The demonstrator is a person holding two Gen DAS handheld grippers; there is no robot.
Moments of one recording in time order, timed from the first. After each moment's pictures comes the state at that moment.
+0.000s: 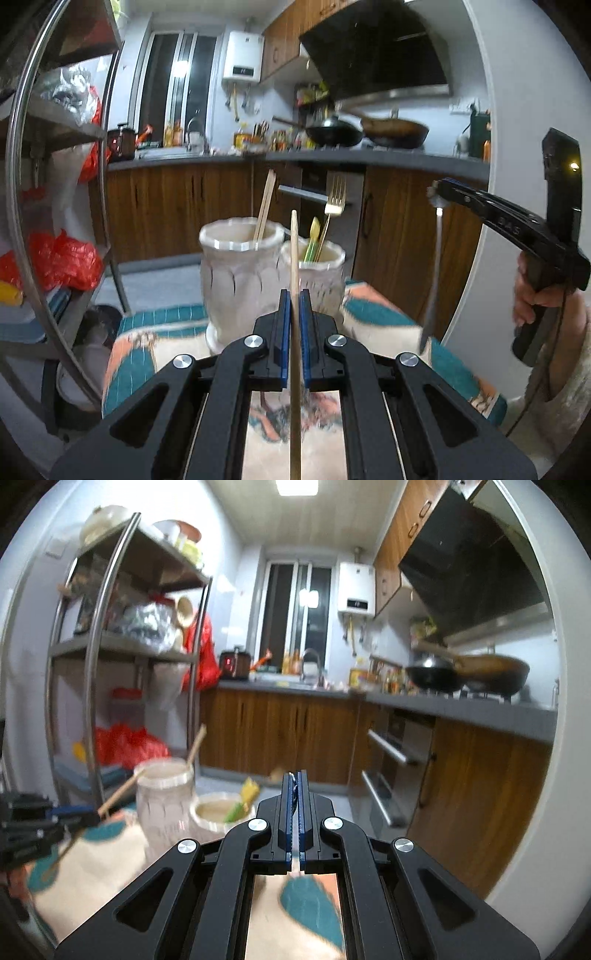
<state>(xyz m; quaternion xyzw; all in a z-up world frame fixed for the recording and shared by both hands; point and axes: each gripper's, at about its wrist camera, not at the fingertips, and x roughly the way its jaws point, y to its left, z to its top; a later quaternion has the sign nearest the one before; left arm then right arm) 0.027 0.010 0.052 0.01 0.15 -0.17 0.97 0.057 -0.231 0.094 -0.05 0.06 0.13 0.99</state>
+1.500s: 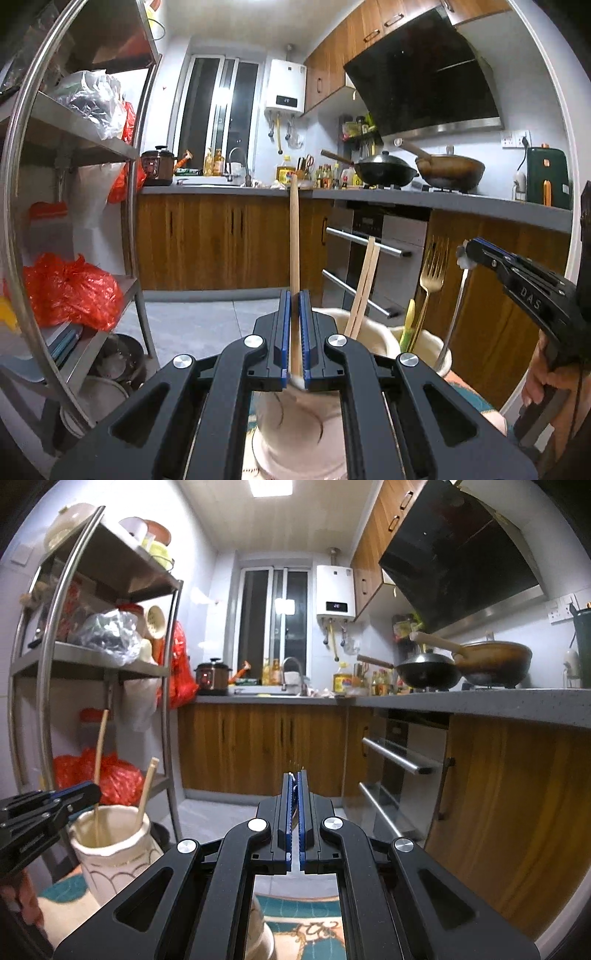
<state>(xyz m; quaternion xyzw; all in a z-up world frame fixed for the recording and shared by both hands) 0.131 0.028 0.062 -0.02 0.10 -0.08 0.99 0.150 -0.193 0.075 -0.01 0.05 0.09 0.99</state>
